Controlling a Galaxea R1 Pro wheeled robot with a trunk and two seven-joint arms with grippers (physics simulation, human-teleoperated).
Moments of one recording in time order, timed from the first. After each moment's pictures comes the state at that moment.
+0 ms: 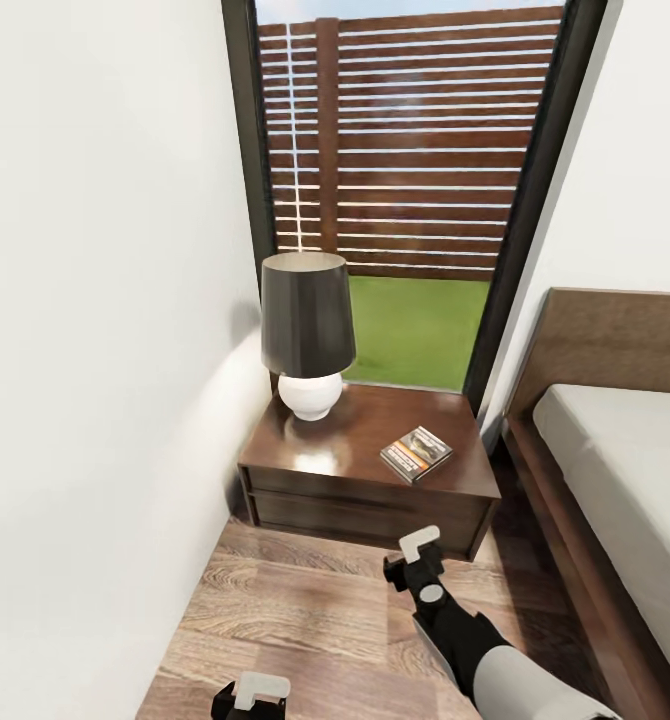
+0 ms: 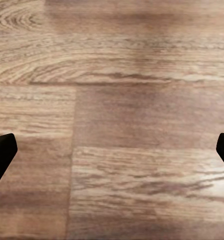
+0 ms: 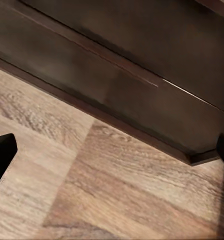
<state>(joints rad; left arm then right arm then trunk) -0.43 -0.13 -0.57 -0.07 0.38 -0.34 0.17 -0.65 0.11 0.28 -0.33 0.14 -0.03 -0.21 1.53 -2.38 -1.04</state>
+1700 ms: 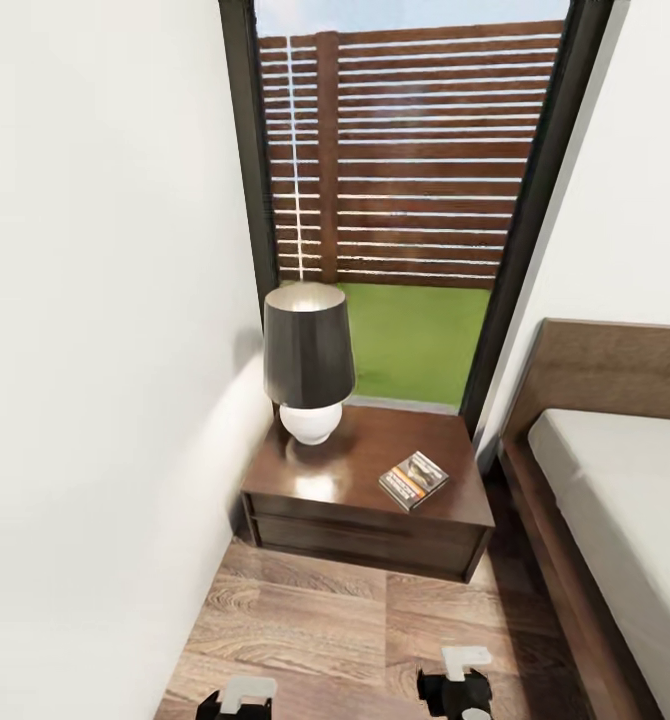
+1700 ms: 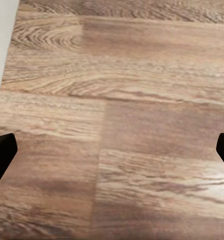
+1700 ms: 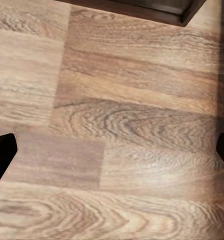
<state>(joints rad) -0.43 -0.11 -0.51 -0.06 0.40 -0.33 0.18 -0.55 0.09 0.28 0.05 -0.21 -0.27 -0.20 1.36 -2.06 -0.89</state>
